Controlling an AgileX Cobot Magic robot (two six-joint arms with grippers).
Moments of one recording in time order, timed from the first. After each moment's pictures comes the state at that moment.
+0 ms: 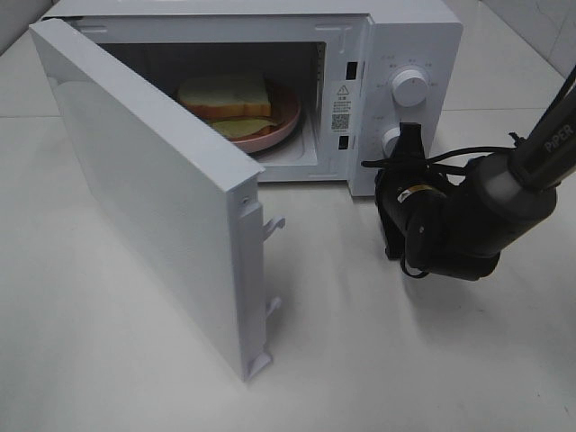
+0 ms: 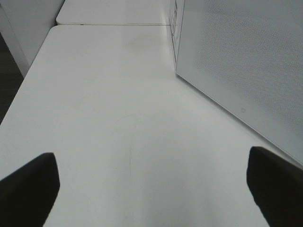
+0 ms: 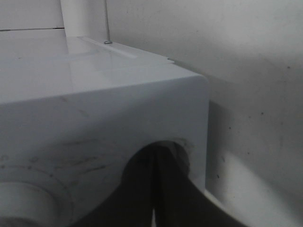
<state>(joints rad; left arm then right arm) 0.00 0.00 -0.50 -0.05 1.04 0.02 0.48 2.19 -0.85 0.61 -0.97 1.39</state>
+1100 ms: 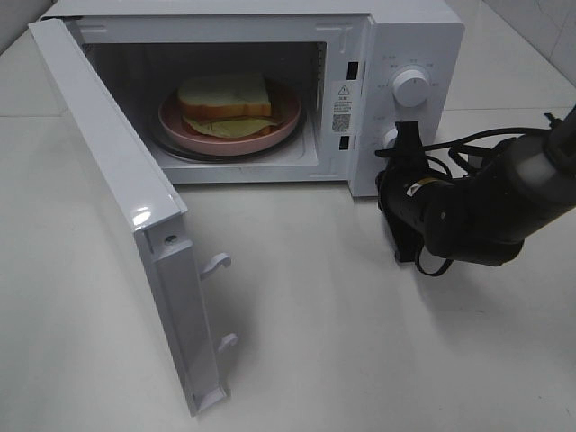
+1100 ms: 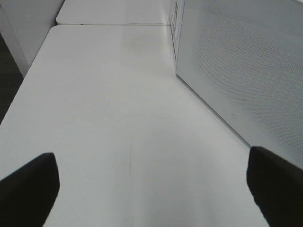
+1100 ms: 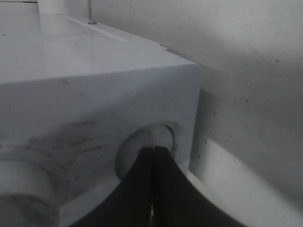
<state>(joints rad) 0.00 0.00 -0.50 -0.05 1.04 0.02 0.45 2.09 -0.80 0.53 -0.81 1.33</state>
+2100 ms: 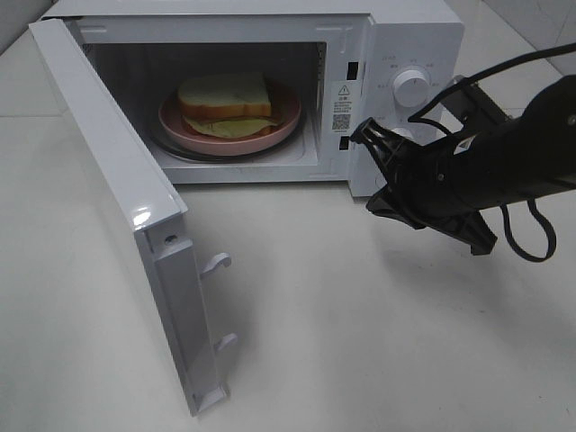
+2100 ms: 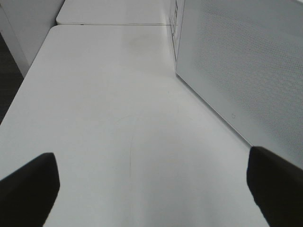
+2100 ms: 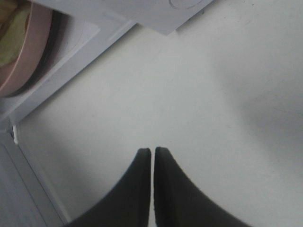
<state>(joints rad) 0.00 0.00 -0.50 -0.05 1.04 0.02 0.45 1.60 -0.72 0.47 -0.01 0.55</state>
